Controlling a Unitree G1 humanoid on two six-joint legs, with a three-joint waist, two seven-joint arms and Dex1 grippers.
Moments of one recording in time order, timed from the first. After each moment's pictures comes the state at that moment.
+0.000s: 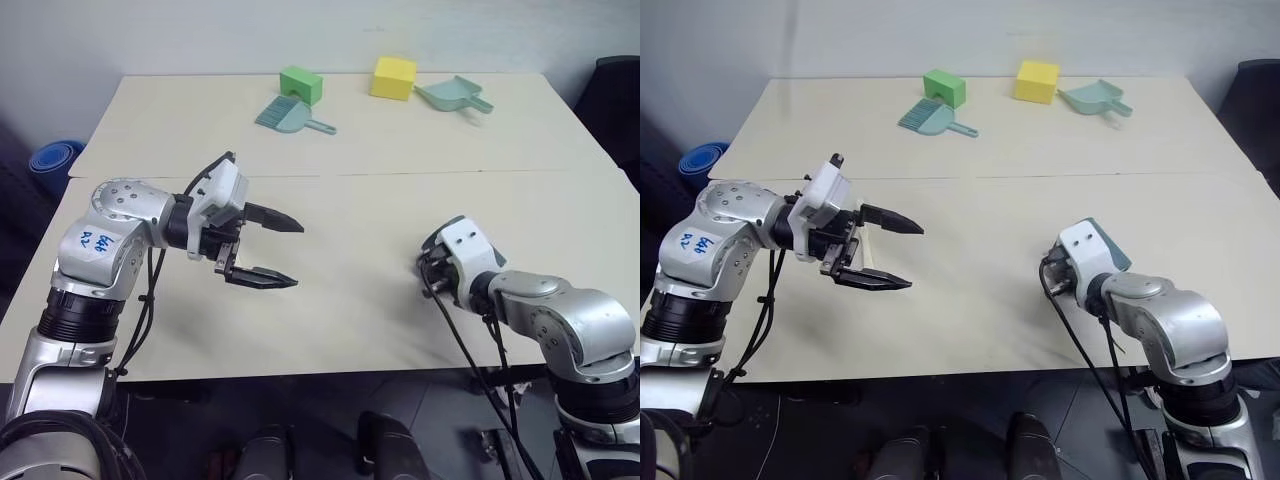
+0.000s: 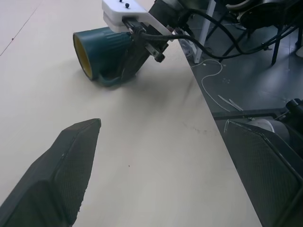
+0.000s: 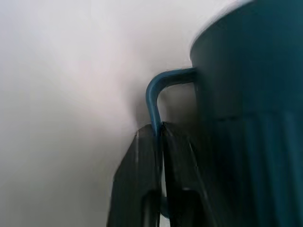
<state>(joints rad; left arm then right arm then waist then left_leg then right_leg) -0.77 0.76 -0.10 -0.02 -0.49 0.51 -1.37 -0.47 -0.63 -0.01 -0.50 0.40 1.40 0.27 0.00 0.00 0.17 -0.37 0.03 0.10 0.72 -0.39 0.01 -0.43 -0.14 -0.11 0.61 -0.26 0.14</state>
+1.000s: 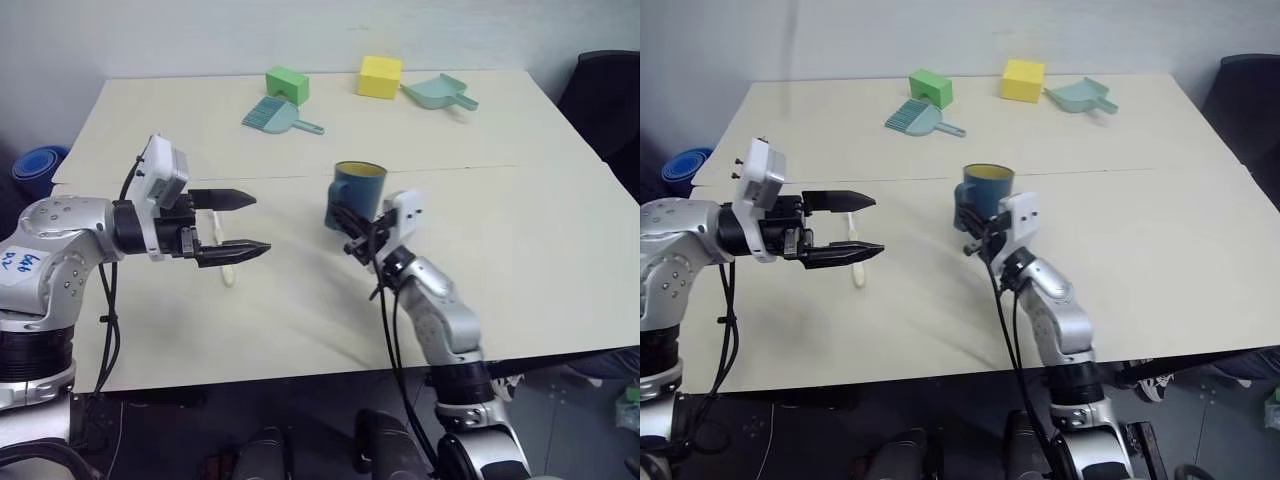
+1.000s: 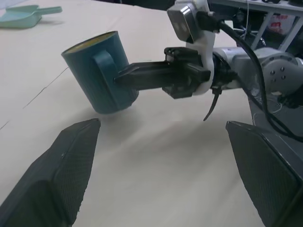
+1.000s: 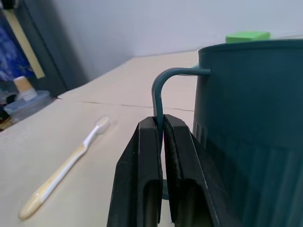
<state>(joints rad) -0.60 0.86 0.18 -0.22 -0.62 0.78 -1.07 -0.51 0.02 0.06 0.11 0.33 0.18 0.49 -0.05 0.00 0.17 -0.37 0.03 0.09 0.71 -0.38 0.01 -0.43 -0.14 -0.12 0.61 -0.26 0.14</state>
